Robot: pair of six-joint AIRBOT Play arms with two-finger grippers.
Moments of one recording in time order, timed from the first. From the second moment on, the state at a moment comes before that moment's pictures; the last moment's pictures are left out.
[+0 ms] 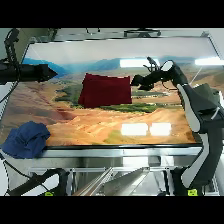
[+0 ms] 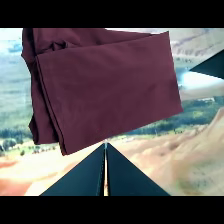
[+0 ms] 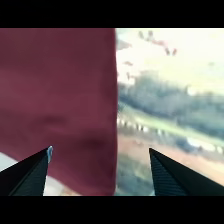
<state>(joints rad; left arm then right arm) 0.13 -1.25 1.53 0.97 -1.31 -1.30 0.13 -2.01 1.78 -0.85 1.13 1.45</state>
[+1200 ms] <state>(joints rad) 0.13 -1.25 1.53 0.97 -1.34 -1.28 -0.15 -1.69 1.81 -0.55 0.92 1.44</state>
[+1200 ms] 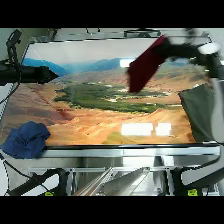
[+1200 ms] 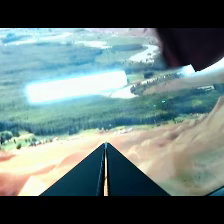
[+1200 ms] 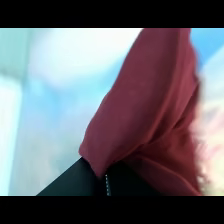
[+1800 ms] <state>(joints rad) 0.13 -1.25 1.53 0.97 -1.40 -1.28 -0.82 -1.15 1.49 -1.35 1.47 1.95</state>
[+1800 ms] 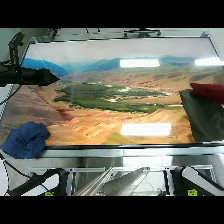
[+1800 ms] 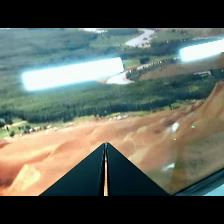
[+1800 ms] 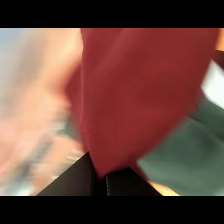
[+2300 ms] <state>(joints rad) 0.05 -1.25 1.53 0.97 -1.42 -1.28 -0.97 -0.96 1.07 -1.48 1.38 1.81</state>
